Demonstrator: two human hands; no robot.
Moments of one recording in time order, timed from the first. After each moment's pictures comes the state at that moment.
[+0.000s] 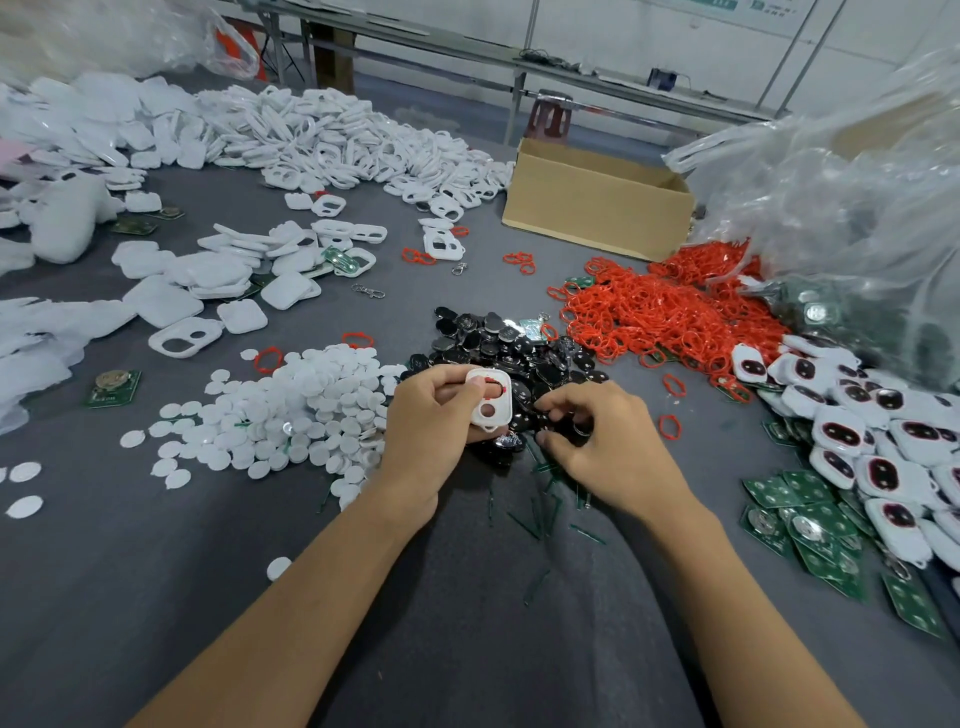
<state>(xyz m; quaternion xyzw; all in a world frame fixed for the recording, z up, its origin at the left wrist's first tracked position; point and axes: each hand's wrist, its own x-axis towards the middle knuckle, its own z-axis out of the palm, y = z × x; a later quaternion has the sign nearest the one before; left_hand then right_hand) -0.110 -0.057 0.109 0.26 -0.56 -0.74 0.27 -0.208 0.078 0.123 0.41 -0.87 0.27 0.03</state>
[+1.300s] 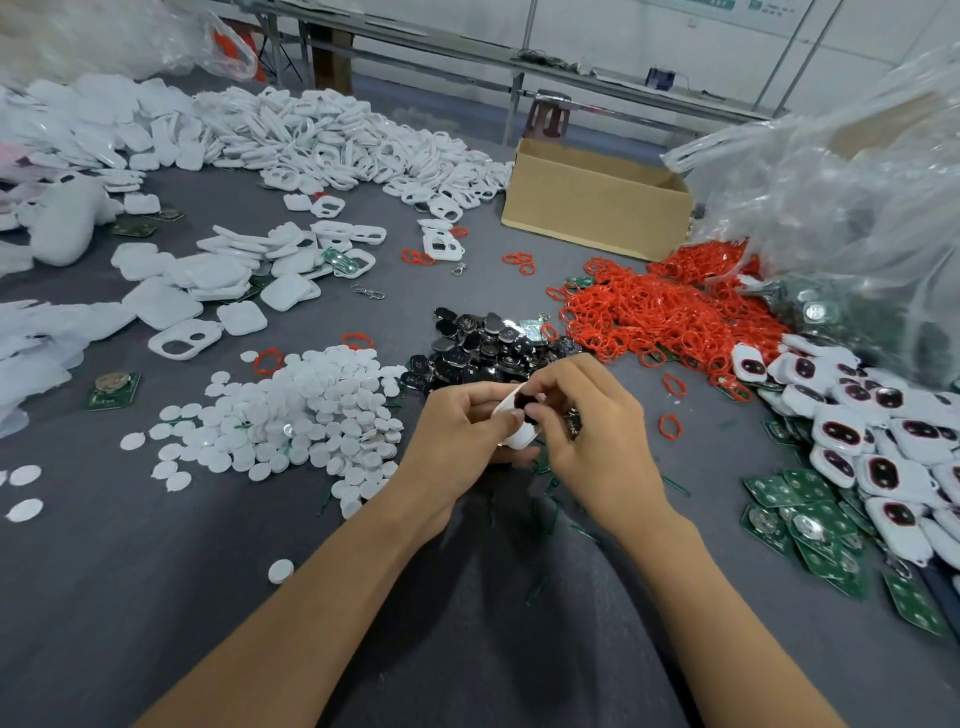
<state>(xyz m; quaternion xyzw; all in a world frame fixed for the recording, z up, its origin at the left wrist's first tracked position) -0.107 -0.046 0.112 0.16 -0.57 -0.79 0.17 -0.188 0.066 0.126 0.48 -0.77 0.39 0.15</state>
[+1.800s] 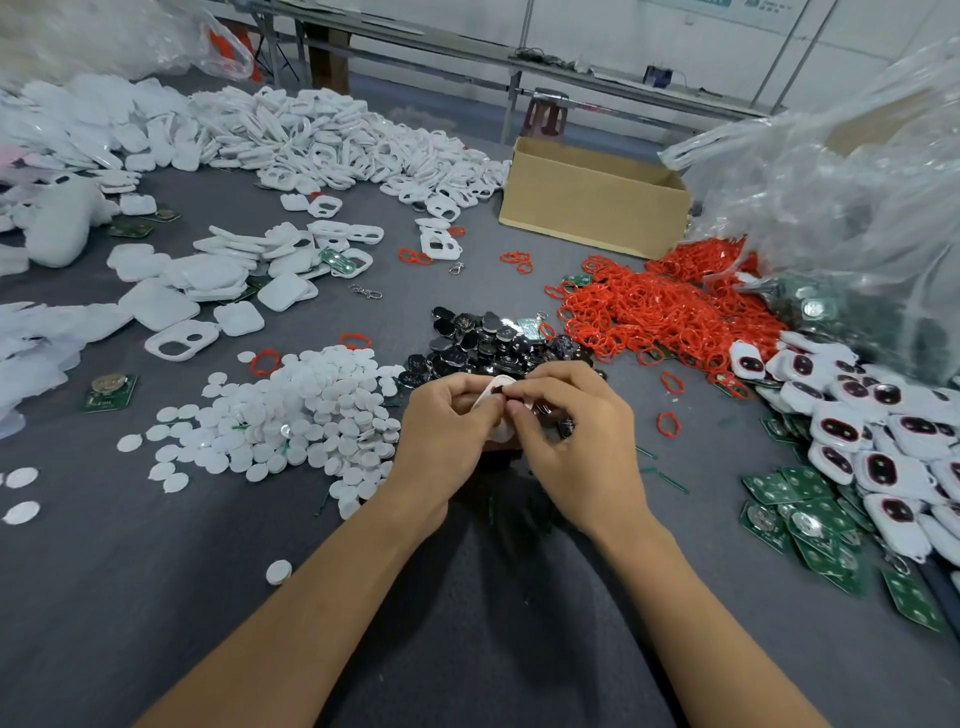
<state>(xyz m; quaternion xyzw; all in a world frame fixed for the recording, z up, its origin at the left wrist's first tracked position) -0.109 -0.049 0.109 0.24 -0.60 -0.72 0.24 -0.171 0.058 0.124 0.42 -0.79 0.43 0.16</state>
